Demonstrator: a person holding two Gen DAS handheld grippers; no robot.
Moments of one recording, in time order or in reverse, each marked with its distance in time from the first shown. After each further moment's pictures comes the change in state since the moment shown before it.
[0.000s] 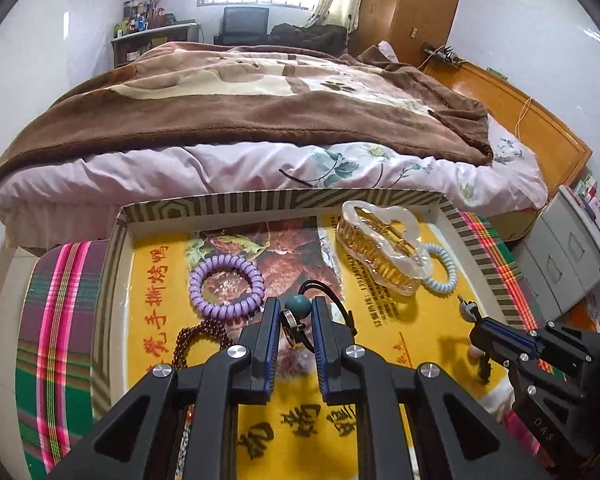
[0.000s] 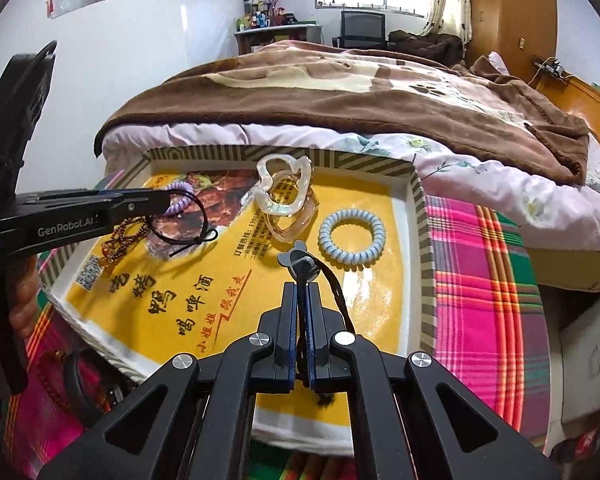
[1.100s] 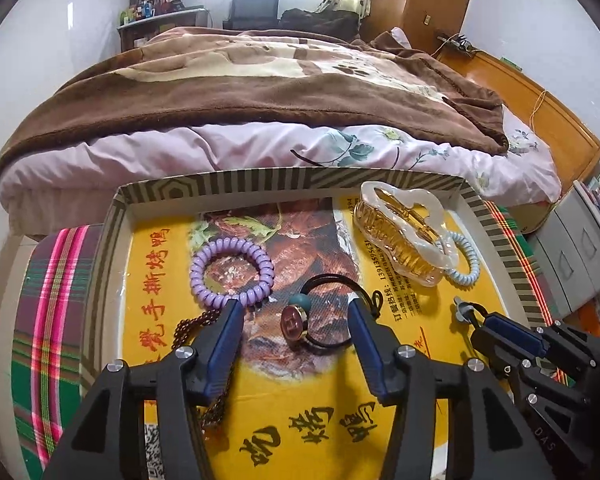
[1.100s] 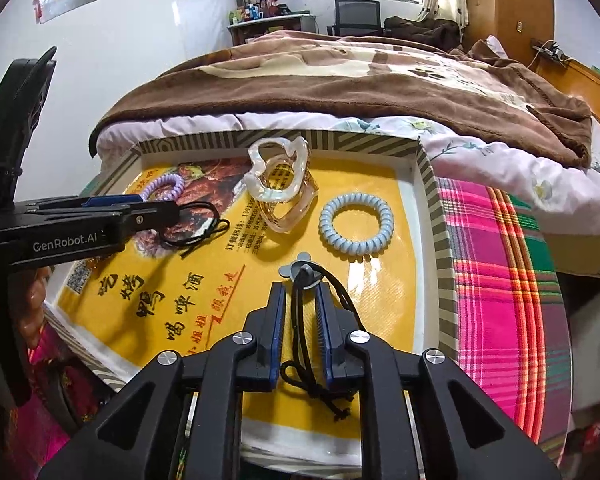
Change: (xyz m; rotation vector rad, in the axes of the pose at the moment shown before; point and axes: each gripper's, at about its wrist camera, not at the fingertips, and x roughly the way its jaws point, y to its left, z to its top) left arm 0.014 -0.001 -0.002 -0.015 0.045 0.039; right arm 0.010 -0.003 -0.002 0.045 0.013 0.022
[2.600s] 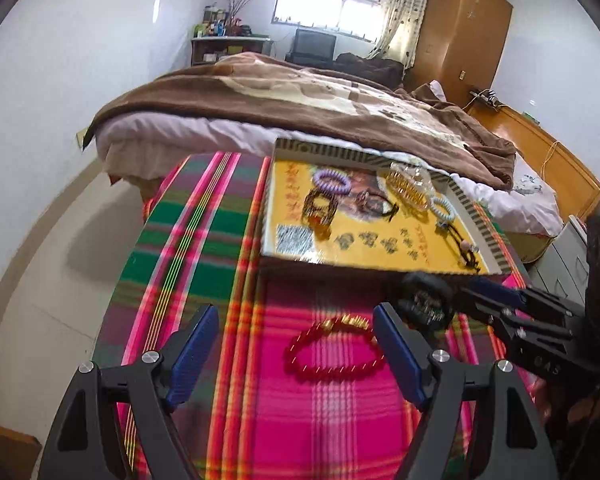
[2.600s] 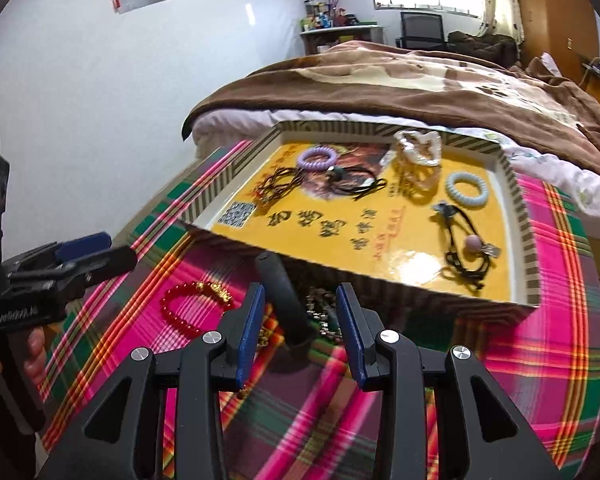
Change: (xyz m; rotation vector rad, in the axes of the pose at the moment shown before) left arm -0.172 0.054 -0.162 -0.176 -0.141 0.090; right arm -0.070 0.087 -0.059 -0.106 -0.007 0.224
